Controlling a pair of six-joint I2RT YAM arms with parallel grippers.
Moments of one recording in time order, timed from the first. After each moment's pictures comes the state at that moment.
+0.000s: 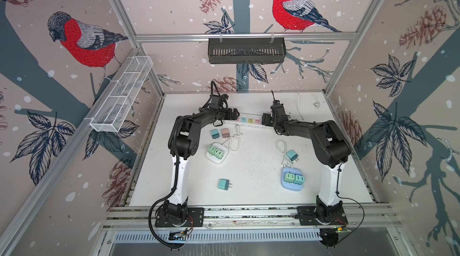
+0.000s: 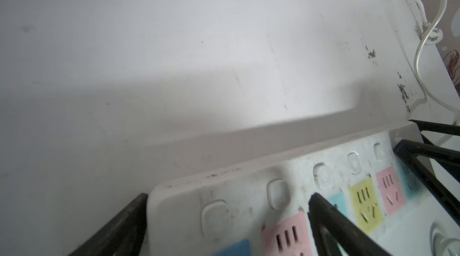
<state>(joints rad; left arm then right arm) -0.32 2.23 1.56 -0.12 0.39 -0.23 0.41 2.00 1.14 0.15 0.12 0.38</state>
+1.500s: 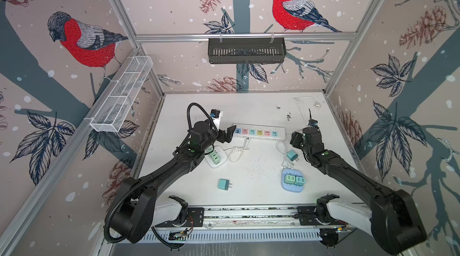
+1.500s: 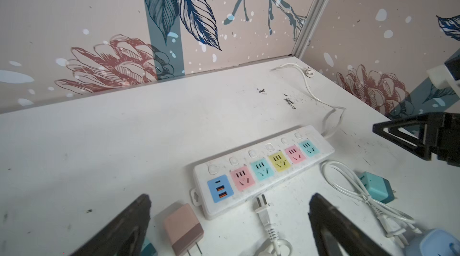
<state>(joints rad) -0.45 1.22 0.62 0.36 0.17 -0.10 0.32 1.10 0.52 -0.09 0.25 0.50</state>
